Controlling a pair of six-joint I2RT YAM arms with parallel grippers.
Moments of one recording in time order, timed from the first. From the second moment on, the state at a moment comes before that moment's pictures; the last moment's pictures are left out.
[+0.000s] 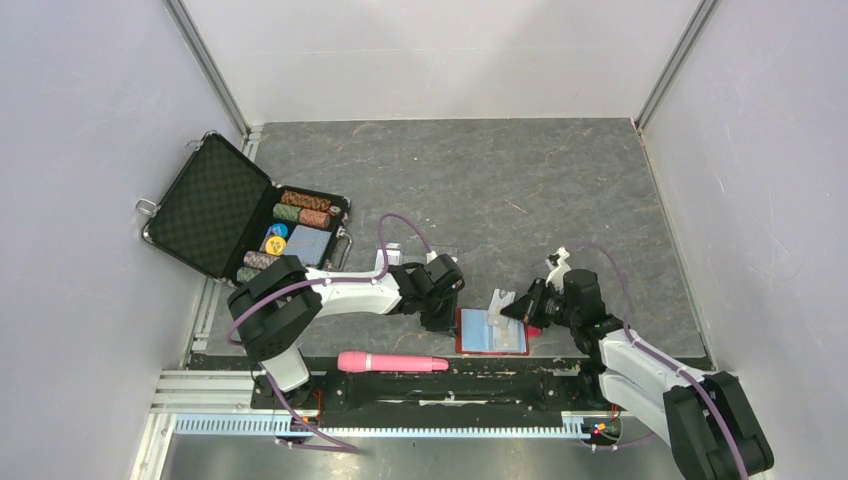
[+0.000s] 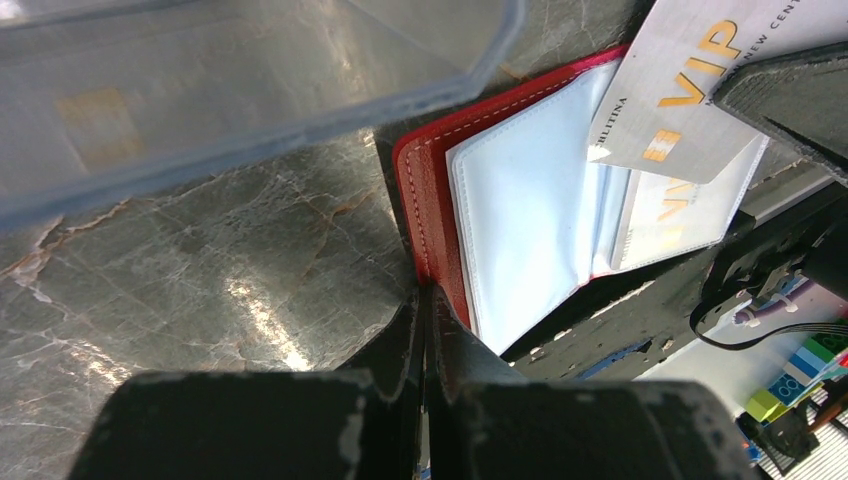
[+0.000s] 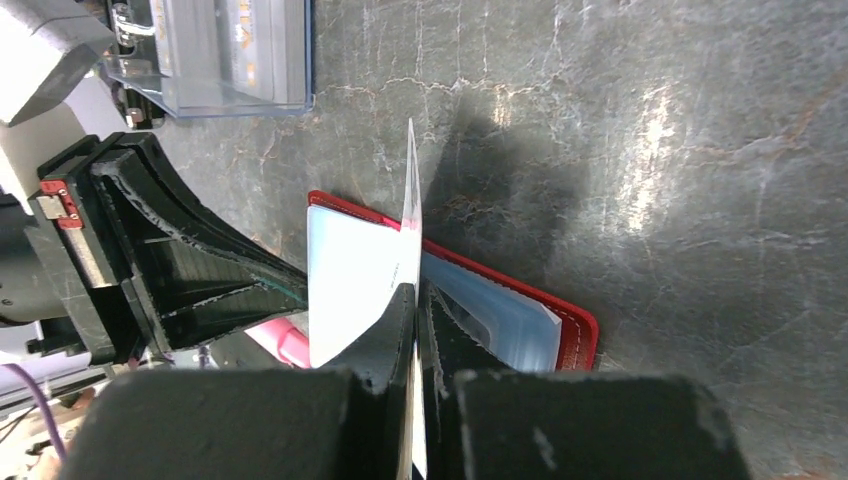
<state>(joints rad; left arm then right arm) -1.03 1.69 0.88 -0.27 0.16 -0.90 0.31 0.92 0.09 0.17 -0.49 0.74</state>
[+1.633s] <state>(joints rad) -1.05 1.72 0.90 -0.27 0.17 -0.91 0.32 0.89 0.16 -0.09 -0.62 0.65</state>
